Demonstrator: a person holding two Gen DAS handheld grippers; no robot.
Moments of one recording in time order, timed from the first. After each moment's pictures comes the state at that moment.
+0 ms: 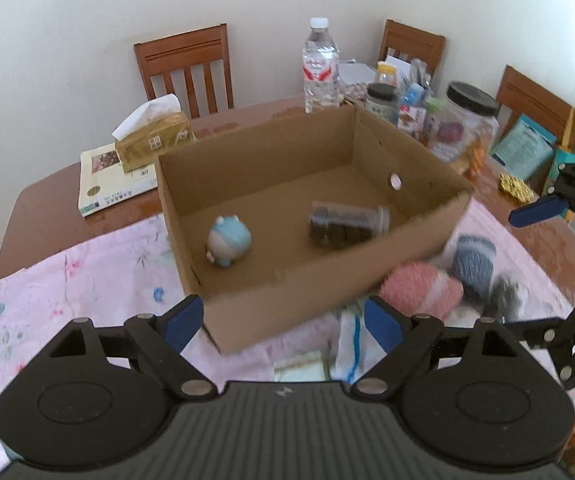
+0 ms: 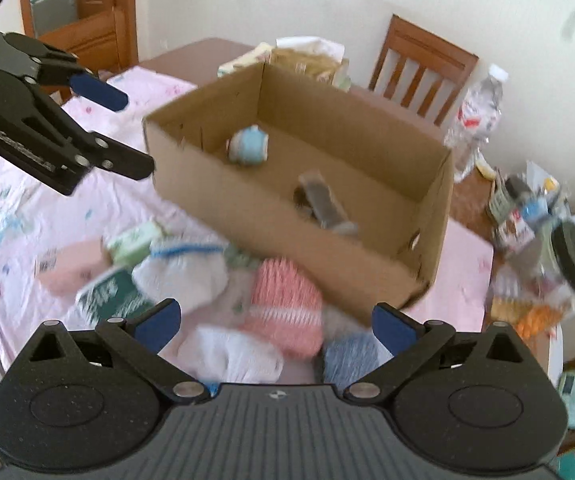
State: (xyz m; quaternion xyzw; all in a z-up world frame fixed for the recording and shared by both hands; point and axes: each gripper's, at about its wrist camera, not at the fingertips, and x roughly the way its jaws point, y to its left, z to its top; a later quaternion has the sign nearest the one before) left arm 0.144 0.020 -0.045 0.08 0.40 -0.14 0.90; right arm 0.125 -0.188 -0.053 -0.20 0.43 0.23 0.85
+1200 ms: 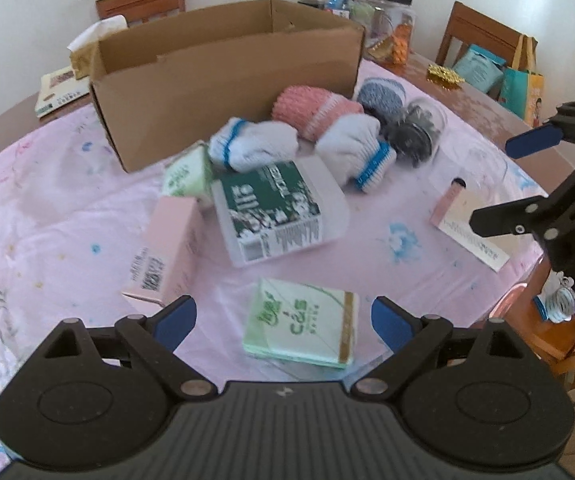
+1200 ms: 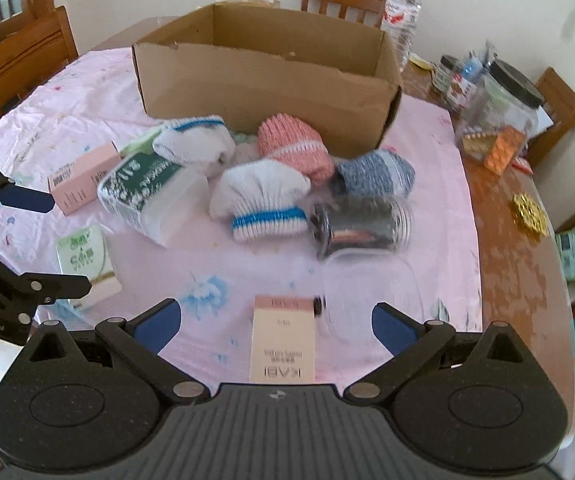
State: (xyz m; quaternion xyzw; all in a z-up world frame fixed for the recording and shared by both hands) left arm 0.007 -0.012 -0.135 0.09 0.45 -0.18 0.87; right arm 0.006 -0.210 -0.102 -0.10 0.47 0.11 0.87
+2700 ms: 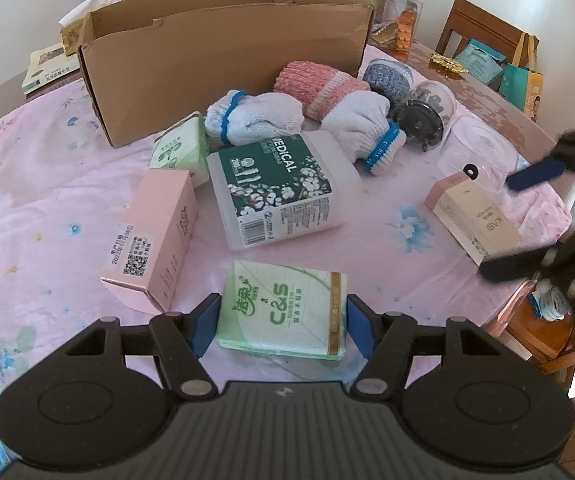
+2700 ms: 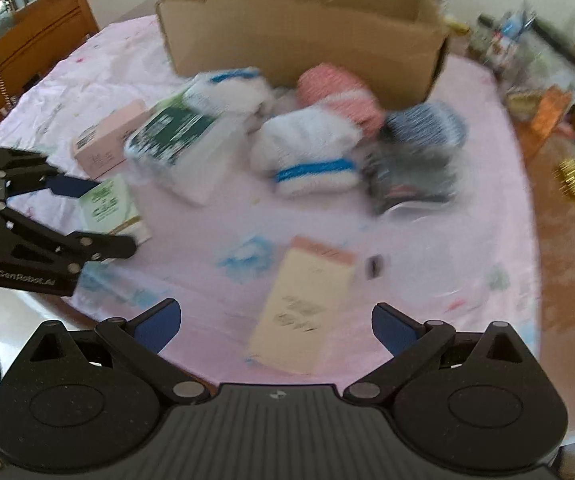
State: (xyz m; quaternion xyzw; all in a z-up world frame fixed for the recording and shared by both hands) left arm 0.018 -0.005 -0.154 0.07 0.47 -0.19 0.86; right arm 0.009 -0.204 -0.122 -0.09 0.51 0.15 0.84
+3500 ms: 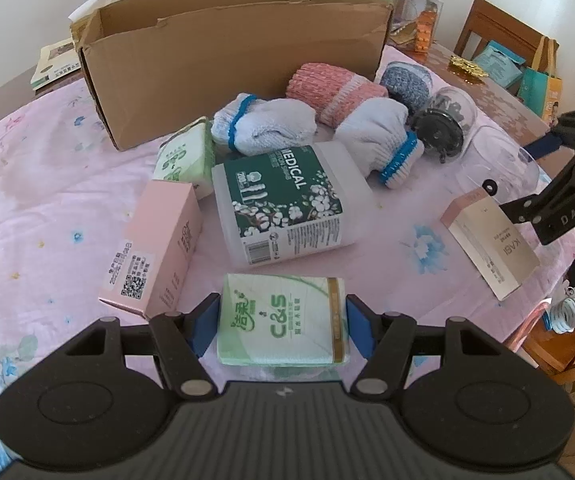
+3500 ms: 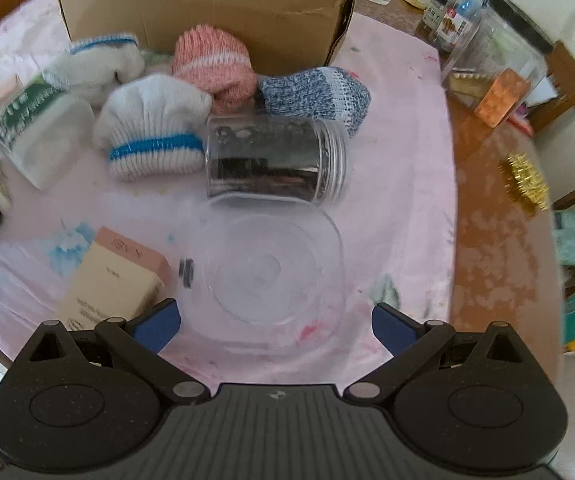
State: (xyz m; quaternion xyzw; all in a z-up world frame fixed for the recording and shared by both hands) left arm 0.032 -0.014 -0.154 0.07 0.48 -0.16 0.86; right arm 0.063 -0.267 -0.156 -0.14 0.54 0.10 0.82
